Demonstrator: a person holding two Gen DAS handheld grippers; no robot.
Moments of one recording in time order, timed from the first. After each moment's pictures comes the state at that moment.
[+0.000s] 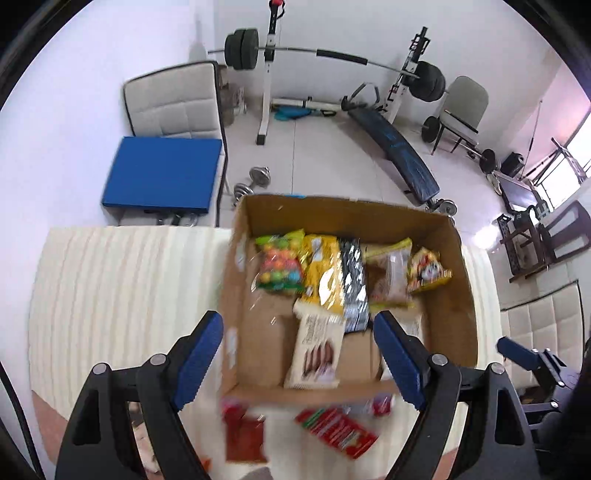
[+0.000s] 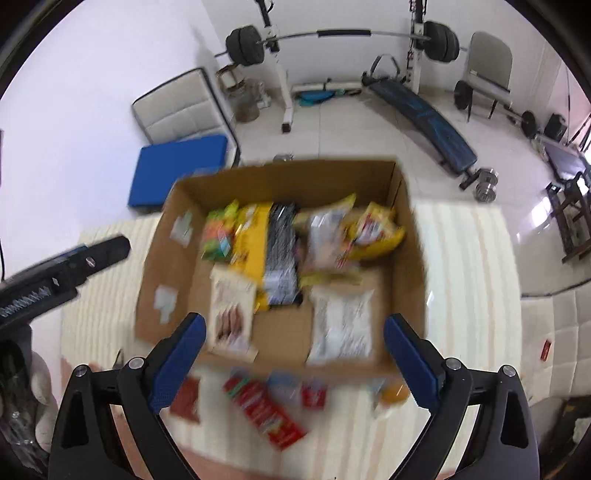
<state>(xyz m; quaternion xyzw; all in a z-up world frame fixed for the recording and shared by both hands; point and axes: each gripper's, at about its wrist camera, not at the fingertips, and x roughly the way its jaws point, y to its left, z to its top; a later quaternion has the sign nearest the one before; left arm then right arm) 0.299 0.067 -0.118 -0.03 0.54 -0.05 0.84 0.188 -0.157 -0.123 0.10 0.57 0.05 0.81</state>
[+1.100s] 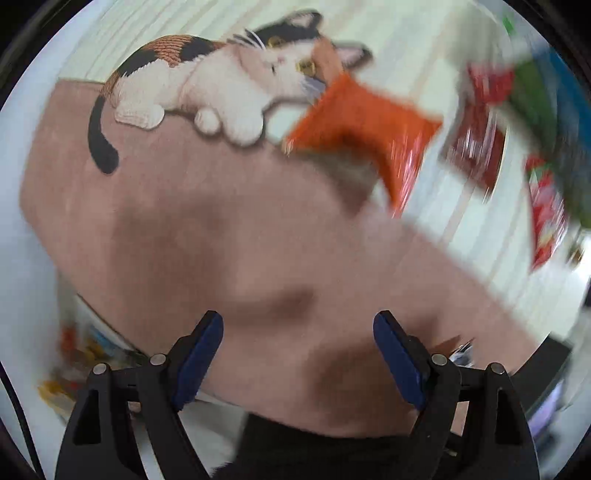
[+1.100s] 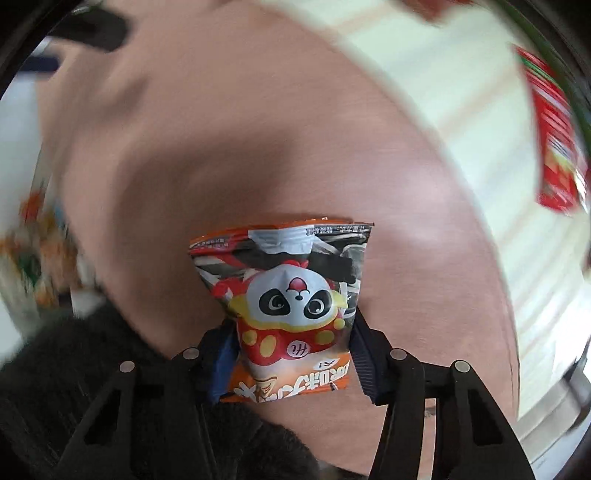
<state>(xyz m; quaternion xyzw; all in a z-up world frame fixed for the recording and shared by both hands) 0.025 0.234 -0.307 -0.21 0.74 0.14 0.63 -0.089 0.047 -0.335 -0.23 0.76 0.24 0.56</state>
